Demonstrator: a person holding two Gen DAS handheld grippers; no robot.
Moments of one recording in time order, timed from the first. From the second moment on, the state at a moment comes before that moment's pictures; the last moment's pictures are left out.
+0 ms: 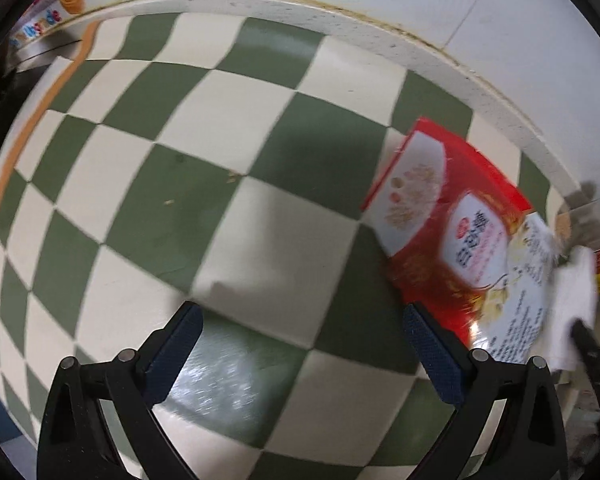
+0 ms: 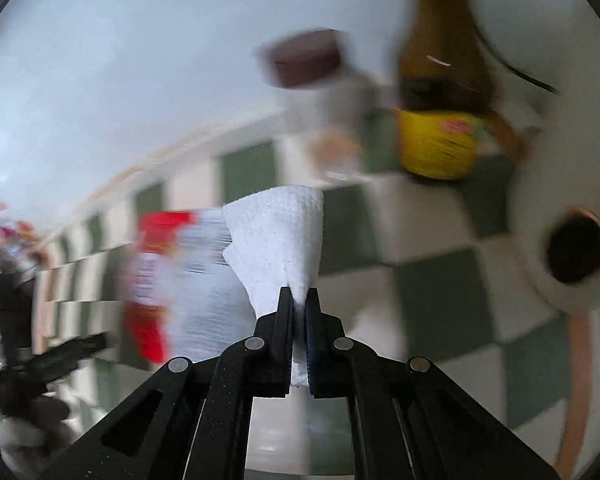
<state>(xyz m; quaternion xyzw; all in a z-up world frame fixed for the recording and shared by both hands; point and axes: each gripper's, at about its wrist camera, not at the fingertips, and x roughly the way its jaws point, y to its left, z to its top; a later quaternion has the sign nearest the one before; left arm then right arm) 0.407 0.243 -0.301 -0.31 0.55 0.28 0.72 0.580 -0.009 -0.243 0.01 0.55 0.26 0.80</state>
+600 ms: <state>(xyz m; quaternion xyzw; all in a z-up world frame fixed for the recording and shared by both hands) 0.491 0.190 -0.288 -0.26 0.55 0.17 0.77 0.591 0.023 -0.298 0.02 0.60 0.28 0.75</state>
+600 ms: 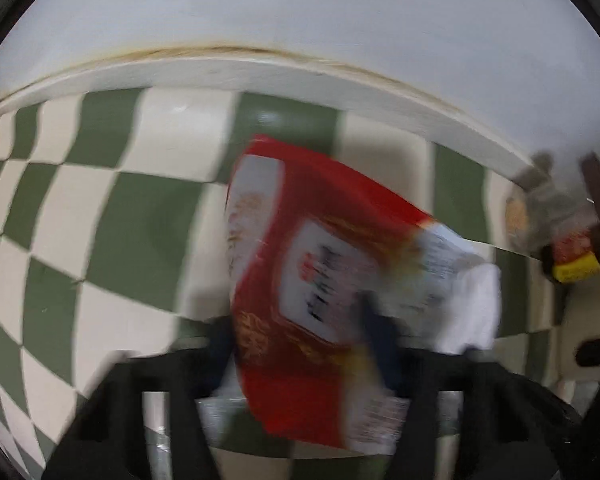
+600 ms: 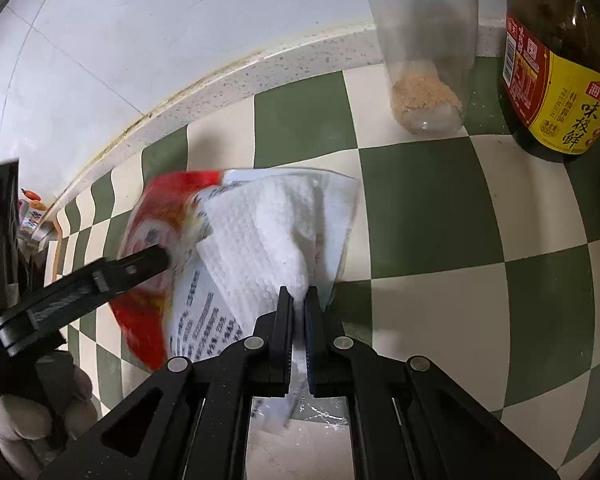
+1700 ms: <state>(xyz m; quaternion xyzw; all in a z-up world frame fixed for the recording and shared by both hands) 0.366 0.128 -0.155 -0.11 0.45 0.31 0.83 0.504 -0.050 -0.195 -0.02 0.52 0.27 0.81</state>
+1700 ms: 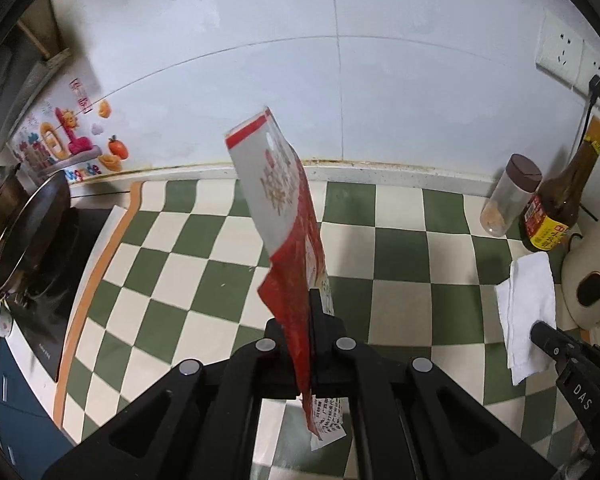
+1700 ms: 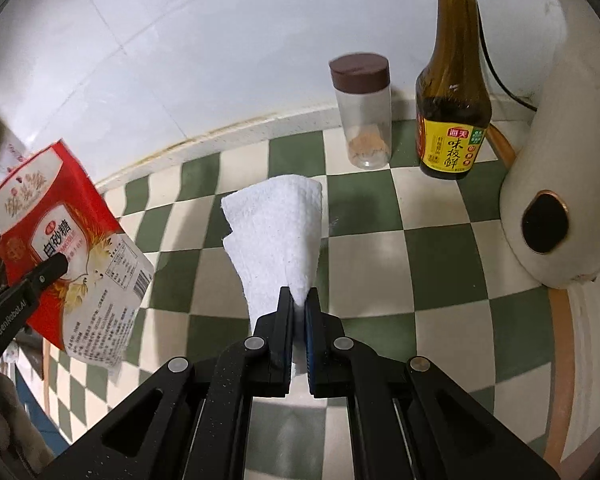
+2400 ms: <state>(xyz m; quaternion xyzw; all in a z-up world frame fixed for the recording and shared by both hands) 0.171 0.081 -0.082 -0.11 0.41 0.29 0.86 0.332 -0.077 -0.115 -0.03 0.47 0.33 0.81</state>
